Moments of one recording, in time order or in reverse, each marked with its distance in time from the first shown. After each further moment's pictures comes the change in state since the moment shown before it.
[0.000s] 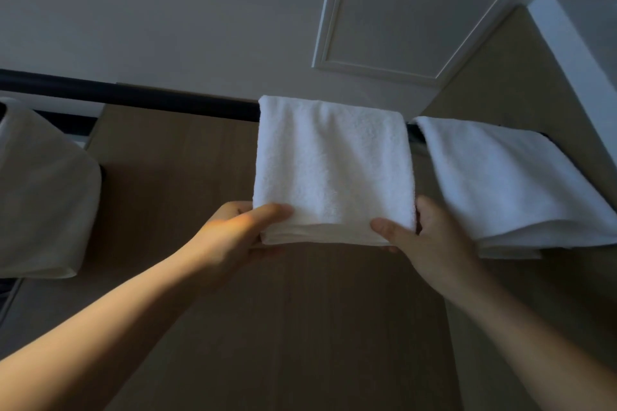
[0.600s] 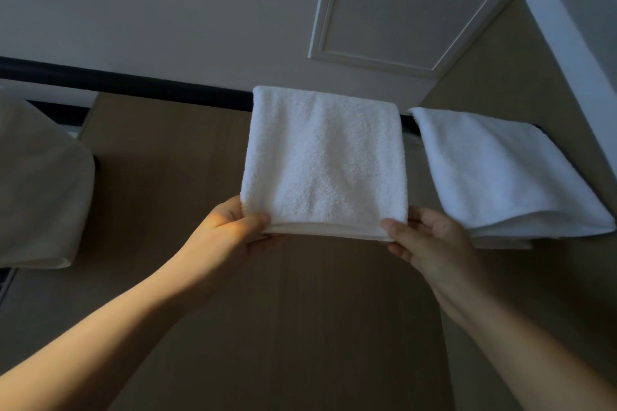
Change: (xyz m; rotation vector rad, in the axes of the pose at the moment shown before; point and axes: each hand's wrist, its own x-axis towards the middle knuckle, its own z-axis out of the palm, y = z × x) left_hand -0.009 -0.019 0.004 -0.253 -0.014 0.144; right_hand -0.015 0.015 0.002 0.450 0.057 0.243
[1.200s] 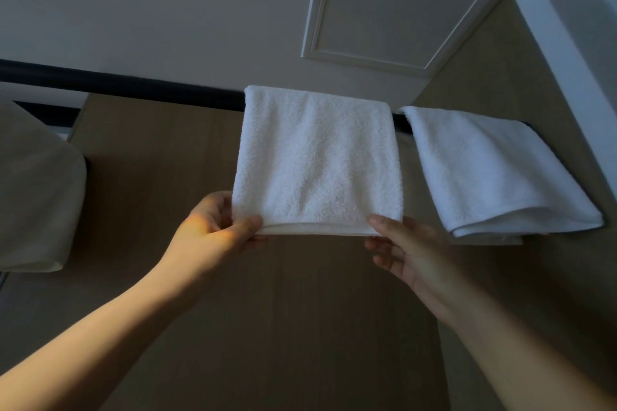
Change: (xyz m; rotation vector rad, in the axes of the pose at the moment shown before) left_hand -0.002 -0.003 -0.005 0.220 0.224 0.049; right_hand -0.003 0.003 0.000 0.197 -0.182 0.136
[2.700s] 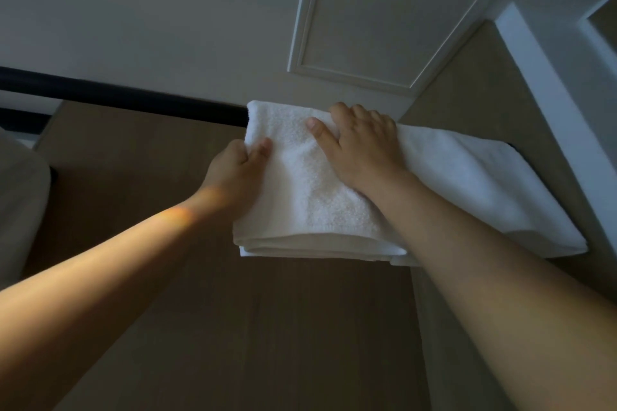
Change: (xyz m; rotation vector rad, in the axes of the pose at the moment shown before) left_hand 0.095 0.038 0.049 0.487 0.129 0.202; right_hand 0.115 -0.092 0.047 -1.572 0.326 -0.692
